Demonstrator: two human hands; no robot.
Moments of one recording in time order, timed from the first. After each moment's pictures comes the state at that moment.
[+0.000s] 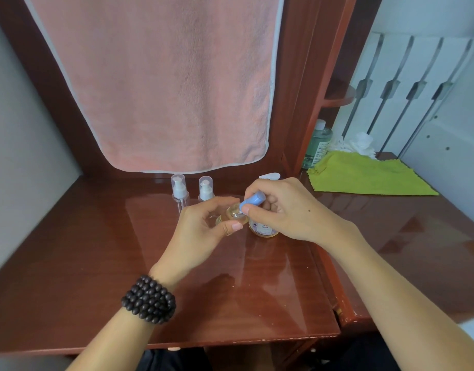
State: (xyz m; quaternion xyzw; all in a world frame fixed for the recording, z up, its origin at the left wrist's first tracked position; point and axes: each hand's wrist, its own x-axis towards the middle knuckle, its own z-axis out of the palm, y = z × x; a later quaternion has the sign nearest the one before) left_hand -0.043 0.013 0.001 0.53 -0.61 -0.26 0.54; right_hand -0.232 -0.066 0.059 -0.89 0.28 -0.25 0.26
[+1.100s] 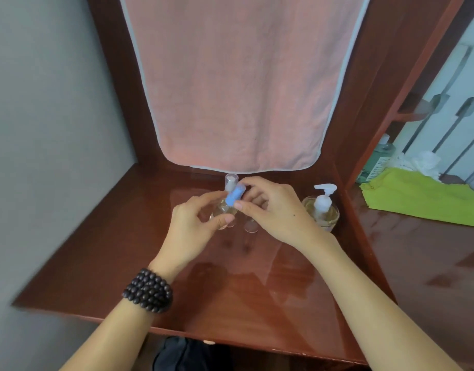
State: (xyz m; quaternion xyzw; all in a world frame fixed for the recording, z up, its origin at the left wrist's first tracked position) left_hand 0.049 0.038 -0.021 0.65 -0.52 -0.16 0.53; right_hand -0.126 -0.052 0.040 -0.85 0.28 -0.29 0.33
